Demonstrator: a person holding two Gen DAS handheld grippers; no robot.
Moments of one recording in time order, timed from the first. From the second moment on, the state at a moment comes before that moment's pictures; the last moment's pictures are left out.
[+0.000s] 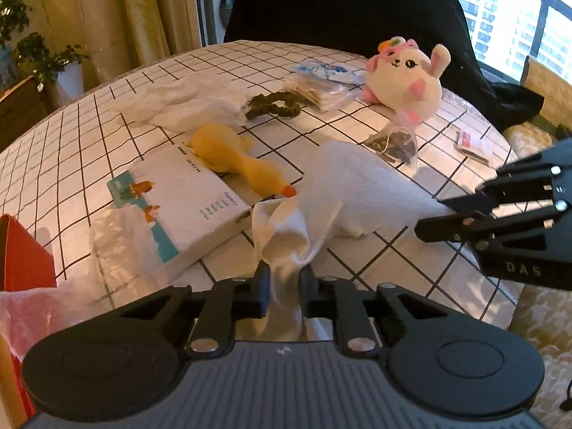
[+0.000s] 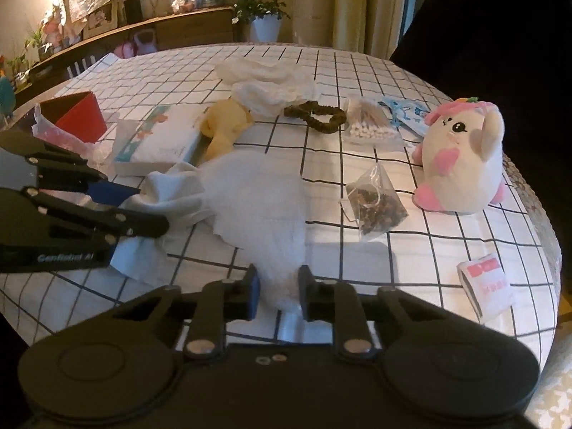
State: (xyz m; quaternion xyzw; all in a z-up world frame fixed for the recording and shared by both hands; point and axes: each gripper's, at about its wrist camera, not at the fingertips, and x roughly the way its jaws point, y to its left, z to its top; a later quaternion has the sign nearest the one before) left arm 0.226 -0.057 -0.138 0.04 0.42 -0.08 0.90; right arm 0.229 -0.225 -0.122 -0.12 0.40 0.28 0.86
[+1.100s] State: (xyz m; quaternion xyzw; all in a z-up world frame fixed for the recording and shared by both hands) left arm 0.205 -0.044 -0.096 0.00 0.42 -0.10 0.90; right arm 0.174 -0.242 -0.070 -0.06 0.36 0.27 0.89
